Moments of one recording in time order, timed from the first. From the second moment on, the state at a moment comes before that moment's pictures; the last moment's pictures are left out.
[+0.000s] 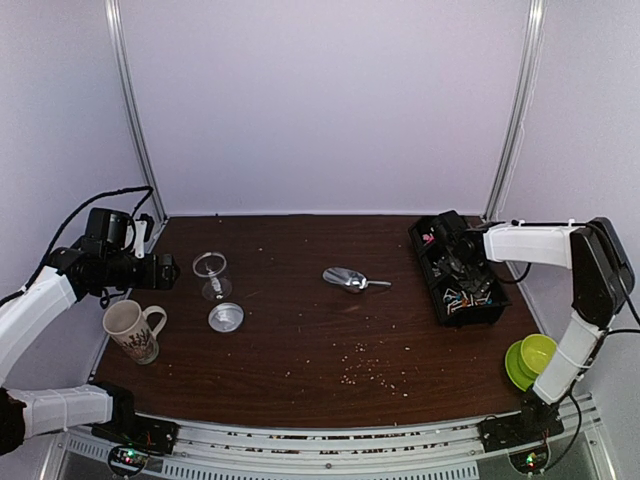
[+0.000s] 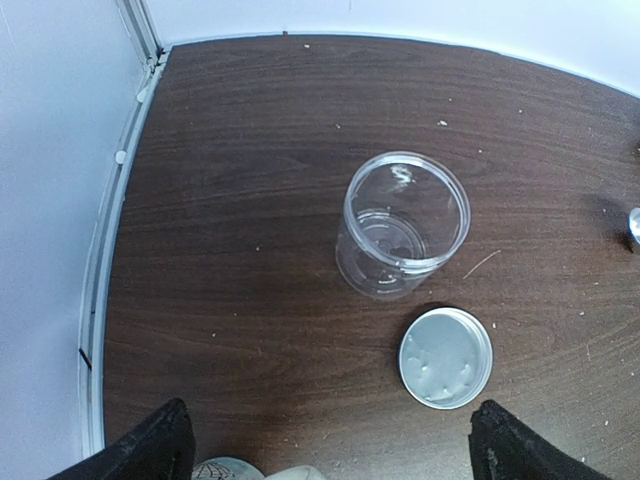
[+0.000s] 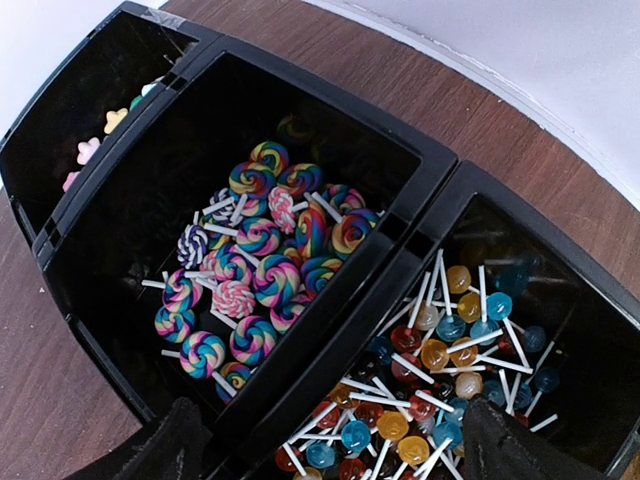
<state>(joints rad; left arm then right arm) -0.20 0.96 0.84 -0.63 -0.06 -0.16 0.41 1.70 1.12 -0.60 0.62 1.21</state>
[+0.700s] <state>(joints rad) -0.20 0.96 0.84 -0.63 -0.05 -0.16 0.39 1.82 1.25 -0.66 0.60 1.20</state>
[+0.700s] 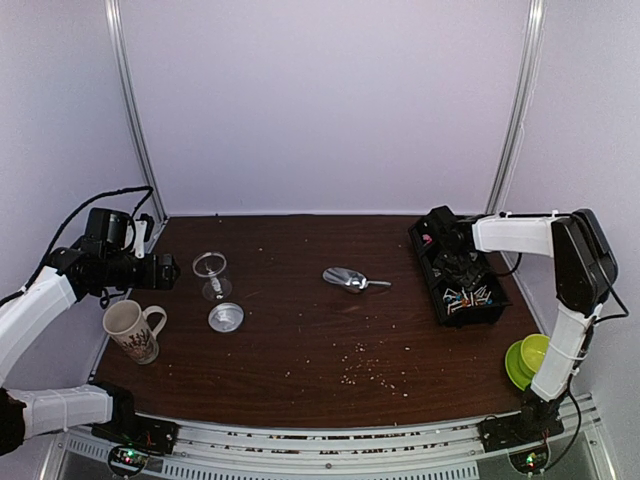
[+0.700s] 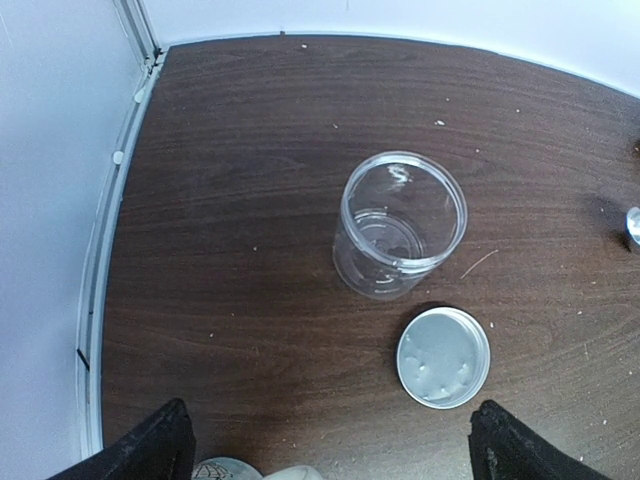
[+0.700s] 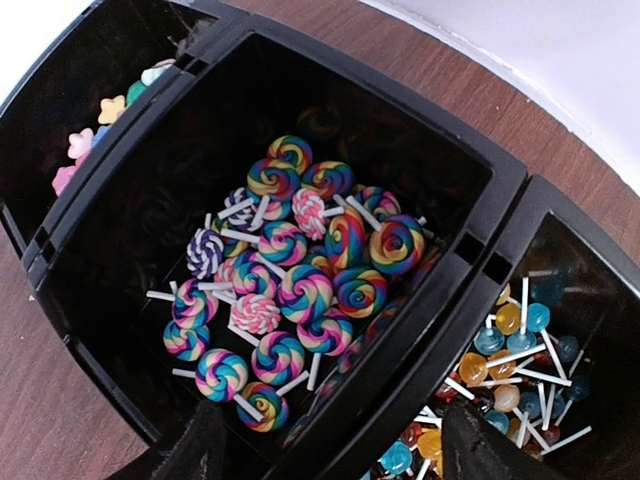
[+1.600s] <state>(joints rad) -0.20 0.94 0.84 -0.63 -0.05 -0.16 0.38 1.95 1.45 -0.74 0.56 0.98</state>
